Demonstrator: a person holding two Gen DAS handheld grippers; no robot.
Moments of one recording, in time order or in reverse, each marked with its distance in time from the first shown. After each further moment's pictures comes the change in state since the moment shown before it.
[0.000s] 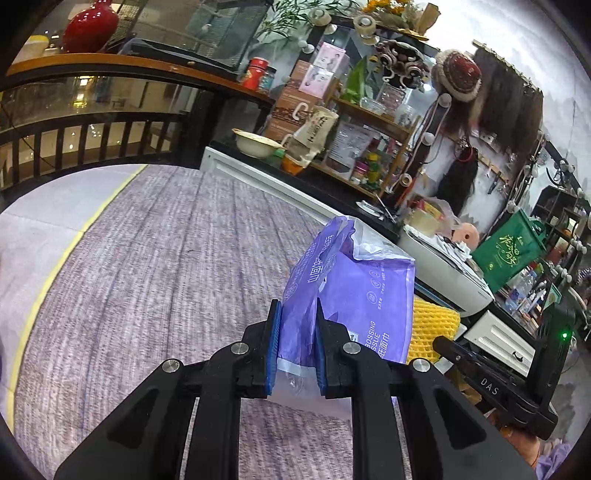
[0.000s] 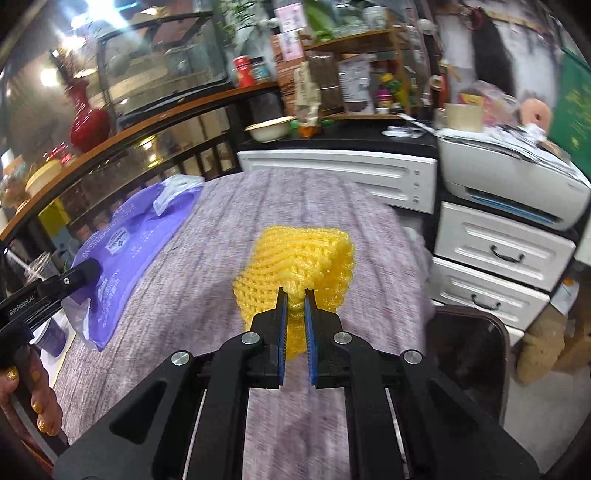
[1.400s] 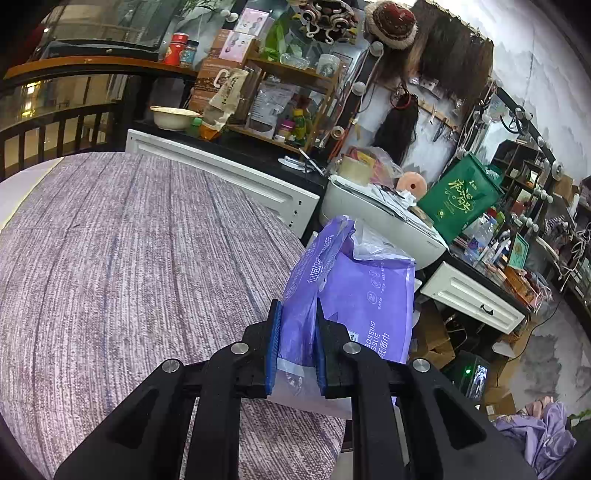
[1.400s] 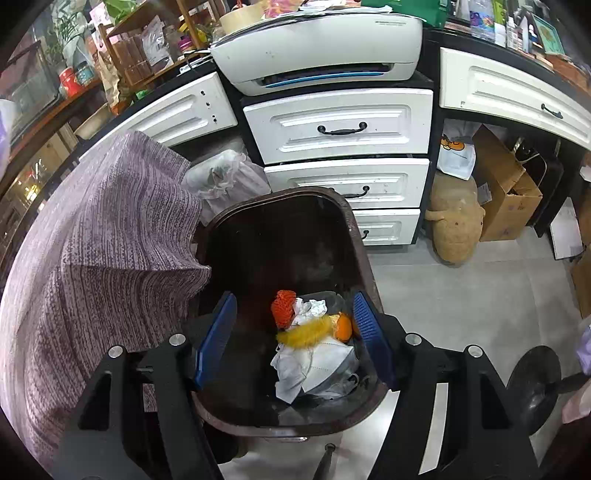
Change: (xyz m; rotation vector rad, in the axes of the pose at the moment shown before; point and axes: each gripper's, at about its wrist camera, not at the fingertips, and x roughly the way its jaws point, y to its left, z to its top) left arm 0.040 -0.107 -0.040 0.125 0.119 -0.165; right arm 0.001 -0.187 -0.120 0.381 0.154 -0.391
